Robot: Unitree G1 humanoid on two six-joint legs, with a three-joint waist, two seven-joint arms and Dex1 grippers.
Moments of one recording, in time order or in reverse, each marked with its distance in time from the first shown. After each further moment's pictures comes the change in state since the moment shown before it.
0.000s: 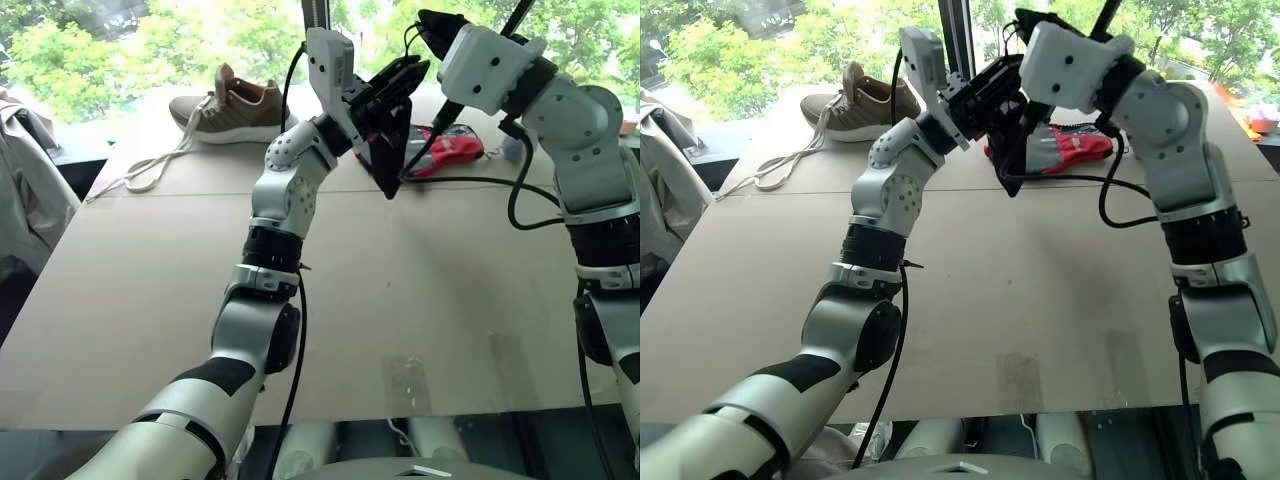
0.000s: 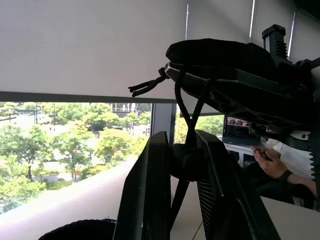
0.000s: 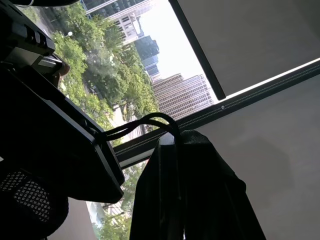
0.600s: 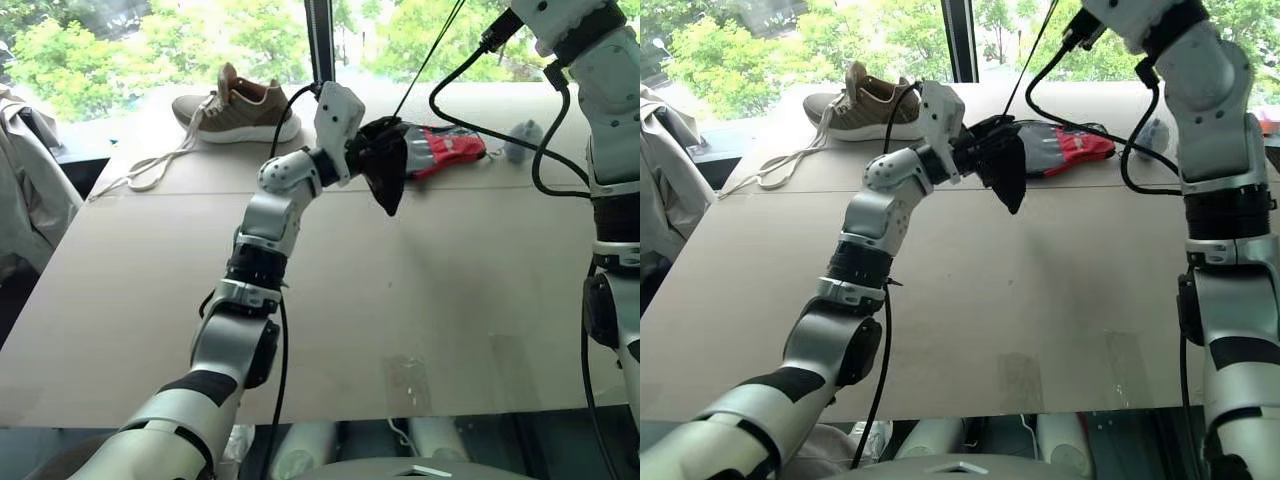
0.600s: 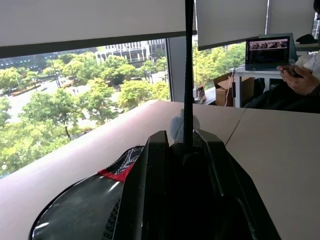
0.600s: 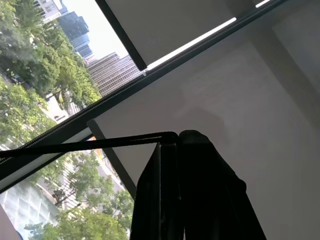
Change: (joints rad) left arm 0.114 0.104 -0.122 -0.056 0.181 -0.018 -0.005; right arm -0.122 -0.025 -0.121 0.191 -0.031 0.019 -0.260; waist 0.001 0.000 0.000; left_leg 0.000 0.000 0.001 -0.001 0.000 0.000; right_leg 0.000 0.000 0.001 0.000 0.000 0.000
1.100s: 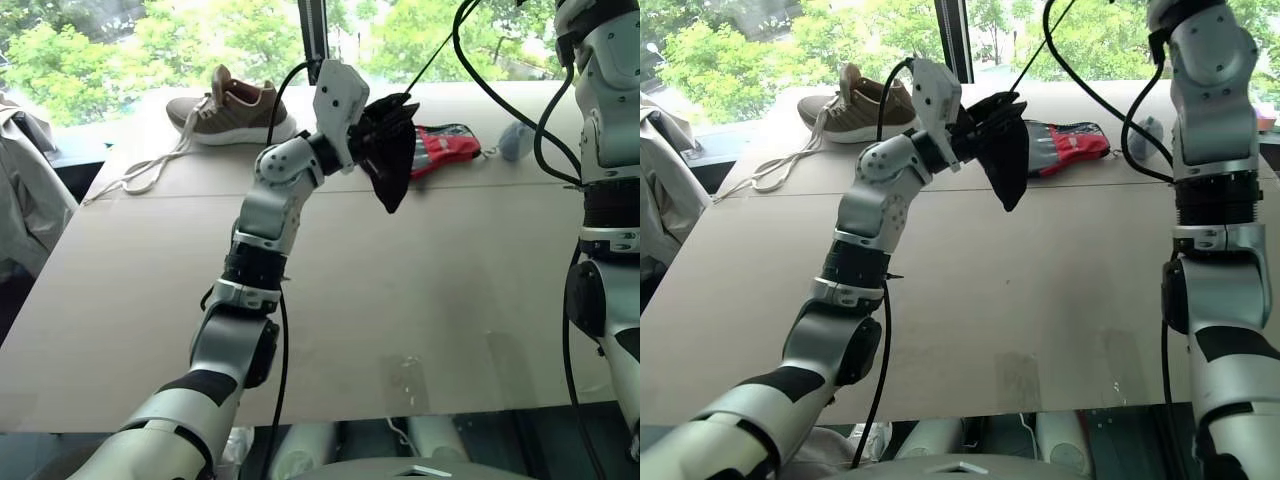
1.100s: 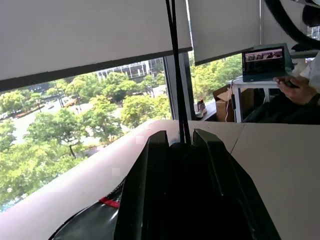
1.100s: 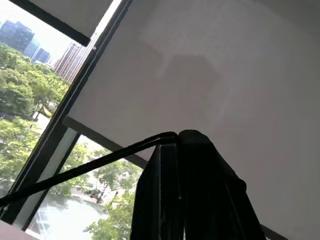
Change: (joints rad) left arm 0.027 0.022 -0.006 -0.045 -0.007 0.007 0.023; right arm -0.019 0.108 -0.080 -0.042 0.351 0.363 -0.025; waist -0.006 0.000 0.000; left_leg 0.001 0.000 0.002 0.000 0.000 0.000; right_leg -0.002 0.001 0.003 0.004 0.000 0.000
